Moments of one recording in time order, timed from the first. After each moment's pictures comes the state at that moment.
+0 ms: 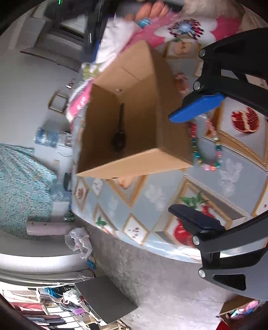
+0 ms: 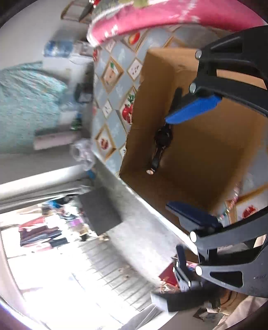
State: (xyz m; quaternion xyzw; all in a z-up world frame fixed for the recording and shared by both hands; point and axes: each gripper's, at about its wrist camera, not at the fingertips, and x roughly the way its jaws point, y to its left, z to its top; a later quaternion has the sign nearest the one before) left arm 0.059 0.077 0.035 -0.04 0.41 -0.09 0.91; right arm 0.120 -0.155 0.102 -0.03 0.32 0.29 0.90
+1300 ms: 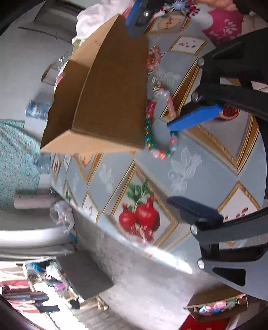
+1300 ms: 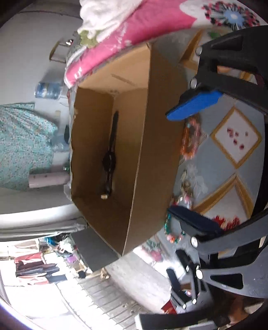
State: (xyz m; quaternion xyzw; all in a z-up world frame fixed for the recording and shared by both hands) left arm 0.021 0.067 -0.027 -0.05 0.44 0.01 0.90; right arm 0.046 -0.142 -0.005 -0.02 0.35 0.16 0.92
